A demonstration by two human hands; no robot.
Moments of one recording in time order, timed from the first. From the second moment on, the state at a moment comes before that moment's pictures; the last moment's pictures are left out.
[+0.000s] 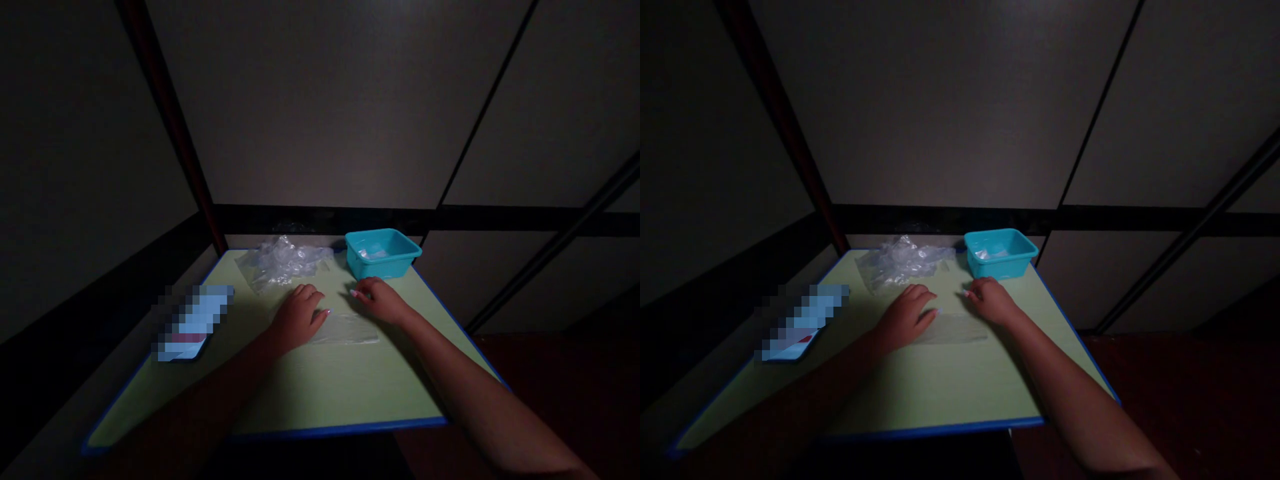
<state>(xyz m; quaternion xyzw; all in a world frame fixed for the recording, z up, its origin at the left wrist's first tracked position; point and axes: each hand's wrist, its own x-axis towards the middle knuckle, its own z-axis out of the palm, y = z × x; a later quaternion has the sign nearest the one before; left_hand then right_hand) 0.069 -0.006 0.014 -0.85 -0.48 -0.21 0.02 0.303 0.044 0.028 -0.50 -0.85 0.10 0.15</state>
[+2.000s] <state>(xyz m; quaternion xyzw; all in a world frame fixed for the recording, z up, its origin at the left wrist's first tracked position) 0.063 -0.041 0.003 -0.93 -0.36 0.00 -0.10 0.300 0.021 0.014 -0.49 -0.79 0.32 0.19</state>
